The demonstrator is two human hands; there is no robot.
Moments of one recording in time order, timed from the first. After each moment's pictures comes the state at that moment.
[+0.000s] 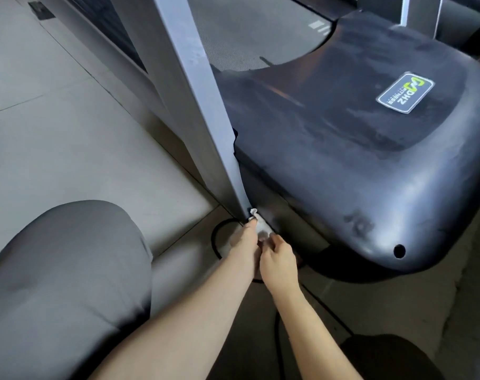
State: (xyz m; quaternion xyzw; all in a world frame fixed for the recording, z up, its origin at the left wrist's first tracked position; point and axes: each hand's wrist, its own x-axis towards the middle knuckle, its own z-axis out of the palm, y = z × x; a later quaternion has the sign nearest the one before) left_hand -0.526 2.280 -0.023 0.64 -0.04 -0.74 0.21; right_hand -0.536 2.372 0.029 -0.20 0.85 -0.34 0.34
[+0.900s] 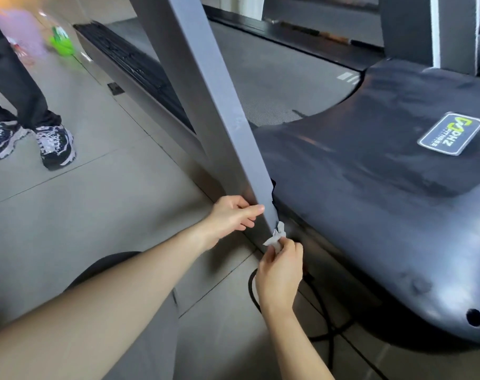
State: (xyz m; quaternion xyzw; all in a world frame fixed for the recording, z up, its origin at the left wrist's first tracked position) left_hand -0.432 2.137 0.087 0.47 -0.65 -0.58 0.13; right_hand -0.488 2.272 0.035 -0.25 0.85 -0.45 0.10
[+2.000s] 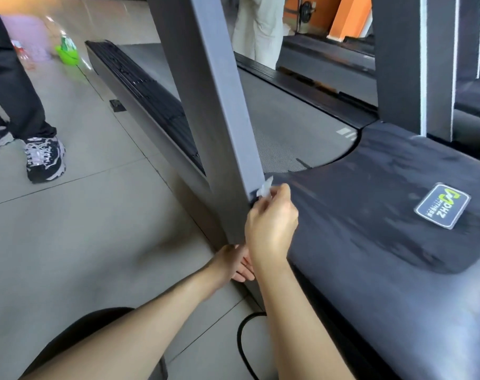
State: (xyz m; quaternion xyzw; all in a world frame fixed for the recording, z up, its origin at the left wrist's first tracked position) left_hand -0.429 2.120 0.091 0.47 -0.59 -0.65 0.13; right_hand -0.507 2.143 0.184 -0.33 0.79 -0.51 0.05
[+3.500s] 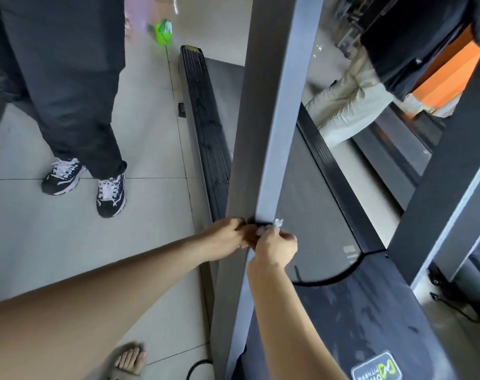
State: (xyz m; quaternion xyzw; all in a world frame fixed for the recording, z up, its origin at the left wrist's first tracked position) left_hand -0.377 1.938 0.436 0.49 -0.63 -0.57 0.20; right_hand -0.483 1.954 0.432 -0.12 0.78 -0.53 0.31
